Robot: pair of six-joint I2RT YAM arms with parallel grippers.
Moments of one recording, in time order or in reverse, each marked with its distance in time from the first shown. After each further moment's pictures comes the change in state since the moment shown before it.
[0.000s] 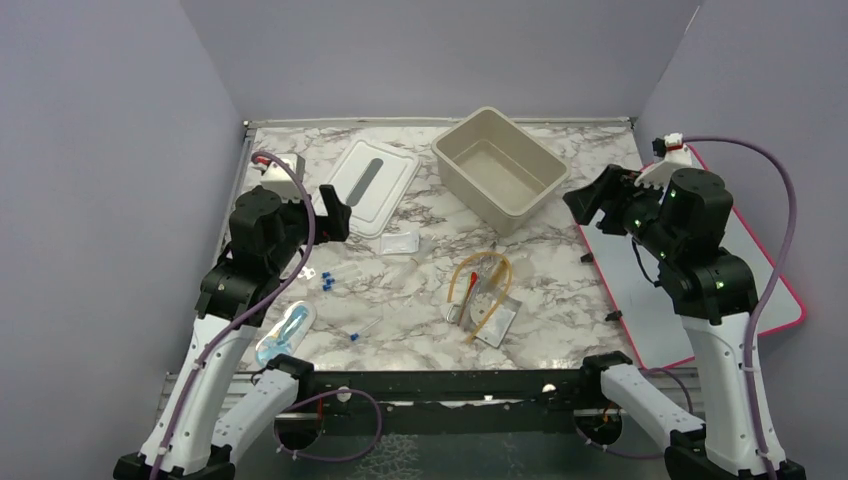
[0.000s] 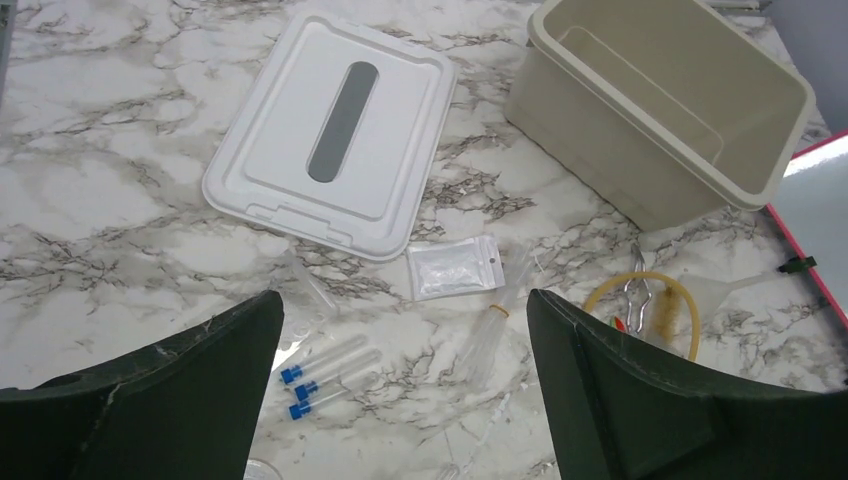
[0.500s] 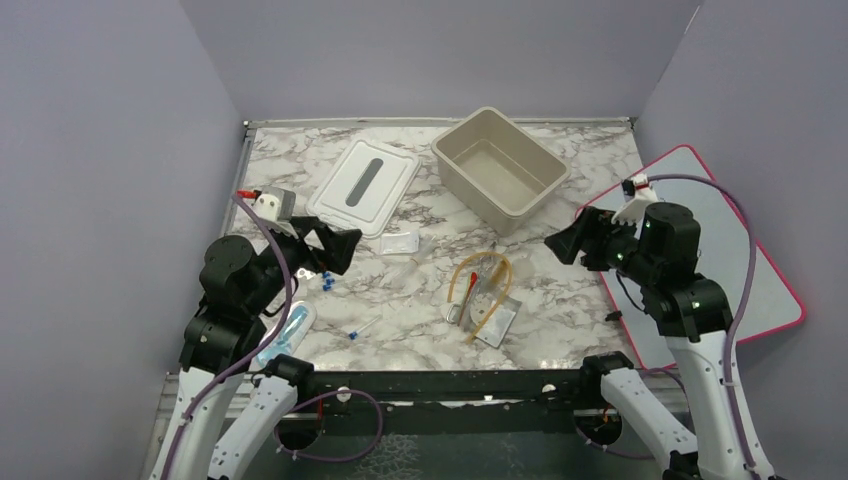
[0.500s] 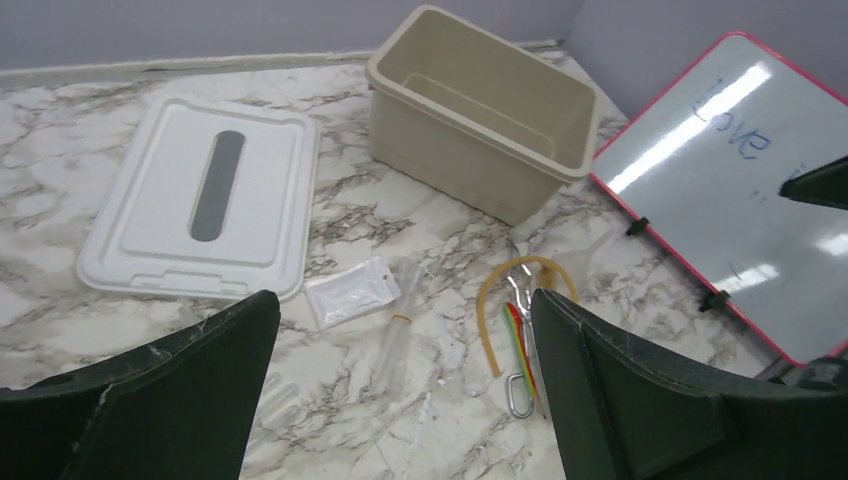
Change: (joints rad) left arm -0.006 -0.229 -0.127 0.093 0.216 -0.006; right arm -0.008 -0.127 -0.268 -0.013 -0.137 0.000
